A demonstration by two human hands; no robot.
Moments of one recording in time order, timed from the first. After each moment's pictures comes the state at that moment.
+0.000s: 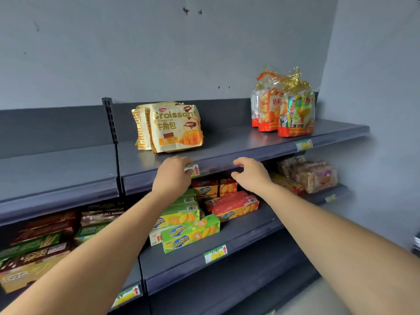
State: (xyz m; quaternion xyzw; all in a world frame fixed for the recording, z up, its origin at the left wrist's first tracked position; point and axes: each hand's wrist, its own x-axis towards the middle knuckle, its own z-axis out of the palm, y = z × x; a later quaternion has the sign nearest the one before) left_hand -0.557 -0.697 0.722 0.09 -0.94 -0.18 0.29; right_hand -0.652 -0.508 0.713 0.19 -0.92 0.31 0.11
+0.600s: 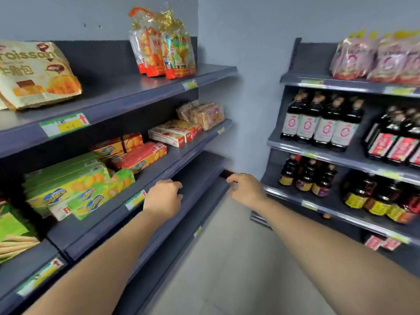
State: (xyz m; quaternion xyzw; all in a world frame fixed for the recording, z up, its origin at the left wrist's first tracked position) left_hand -0.480 -0.536 0.568 -0.15 -0.98 -0.12 0.05; right_hand -0.458 -0.301 0.566 -0.05 -0.97 0.23 0.04
